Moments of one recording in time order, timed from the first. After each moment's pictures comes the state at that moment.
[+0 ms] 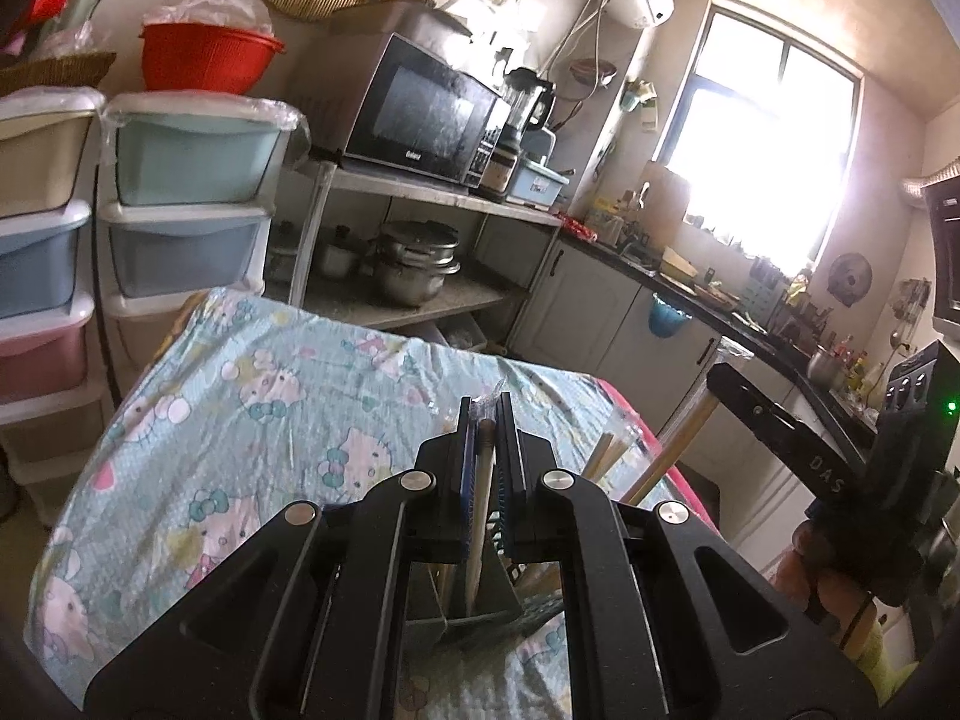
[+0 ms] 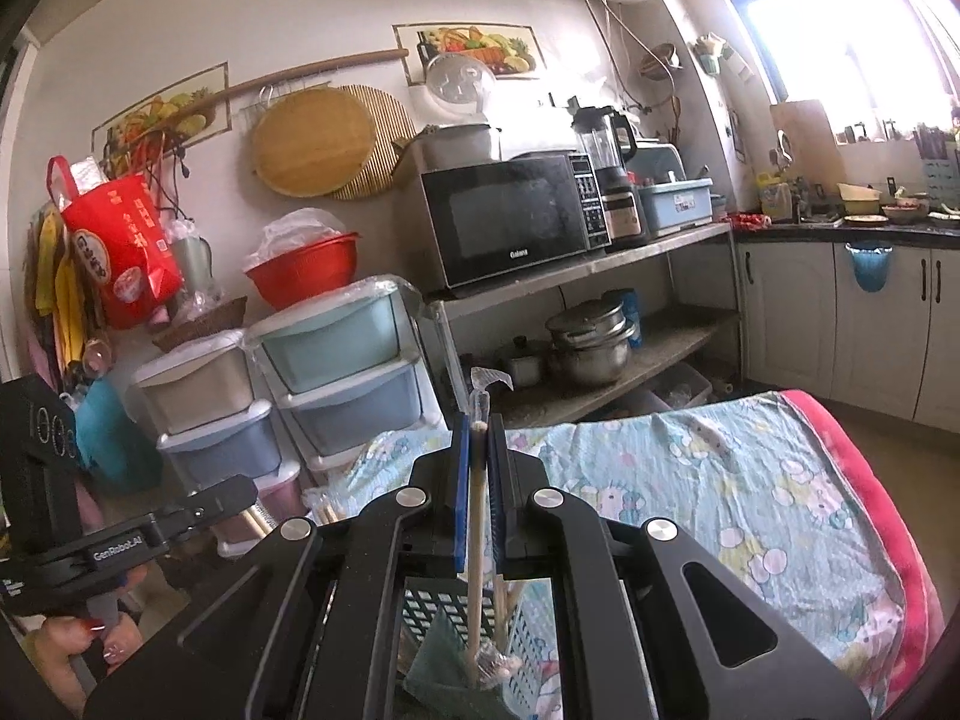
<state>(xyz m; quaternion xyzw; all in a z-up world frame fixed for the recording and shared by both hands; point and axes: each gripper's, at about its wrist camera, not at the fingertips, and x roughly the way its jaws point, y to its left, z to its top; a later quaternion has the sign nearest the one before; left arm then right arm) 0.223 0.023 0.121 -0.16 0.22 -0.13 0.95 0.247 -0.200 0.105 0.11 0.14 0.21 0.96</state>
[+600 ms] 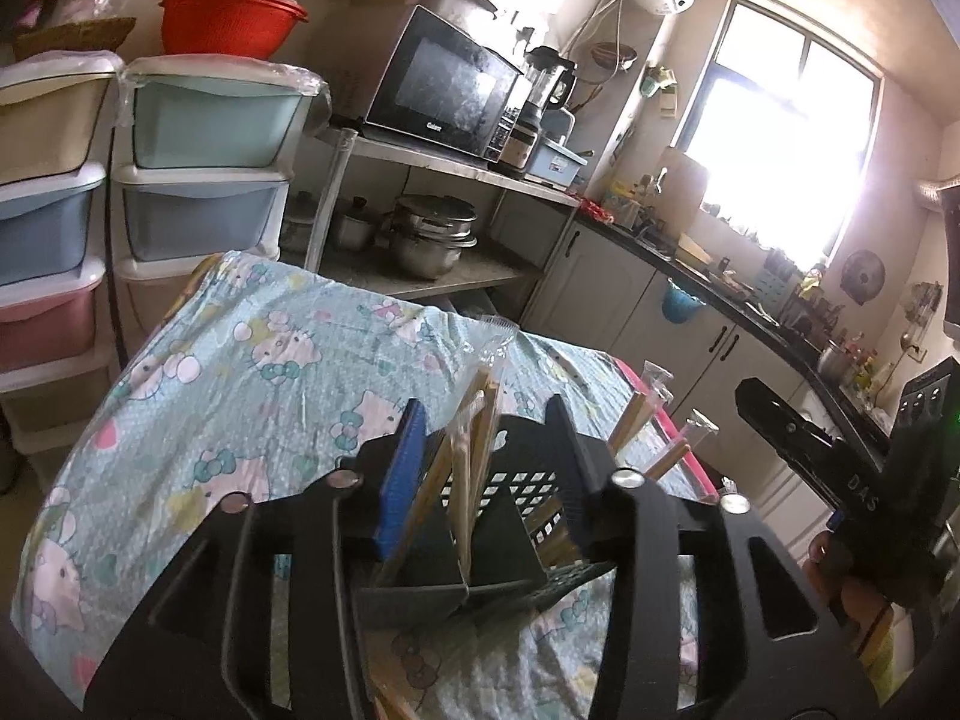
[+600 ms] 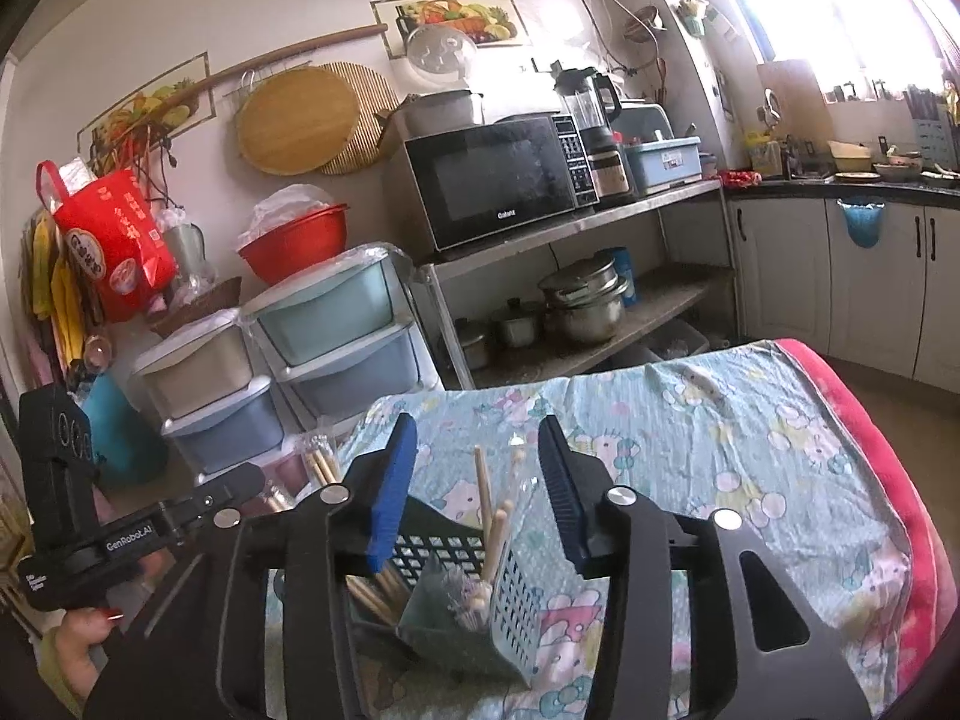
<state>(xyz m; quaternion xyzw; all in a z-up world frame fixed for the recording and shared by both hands) 0.219 0.028 0.100 -0.17 0.25 -0.12 0.95 0.236 -0.211 0.086 0.12 0.18 0.21 0.95</state>
